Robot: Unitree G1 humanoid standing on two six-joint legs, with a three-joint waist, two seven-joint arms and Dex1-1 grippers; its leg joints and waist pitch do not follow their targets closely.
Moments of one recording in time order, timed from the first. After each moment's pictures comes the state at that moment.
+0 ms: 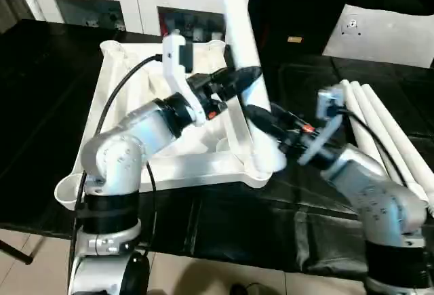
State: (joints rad) left arm -0.63 0.04 0.11 -0.14 -0.65 0.87 -0.38; right arm -0.32 -0.18 -0.07 -0.24 0.60 0.63 0.61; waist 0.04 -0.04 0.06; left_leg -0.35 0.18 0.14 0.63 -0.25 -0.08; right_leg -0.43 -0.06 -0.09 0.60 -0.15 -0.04
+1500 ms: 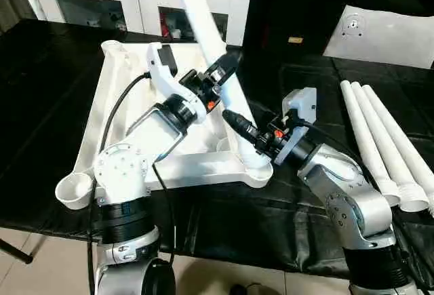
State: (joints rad) left arm -0.61 -0.15 0.34 -0.11 -1.00 0.91 0.03; right arm -0.32 -0.17 0.09 -0.17 0.38 0.41 0.57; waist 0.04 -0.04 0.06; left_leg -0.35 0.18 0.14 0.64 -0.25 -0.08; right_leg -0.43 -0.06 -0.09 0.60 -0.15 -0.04
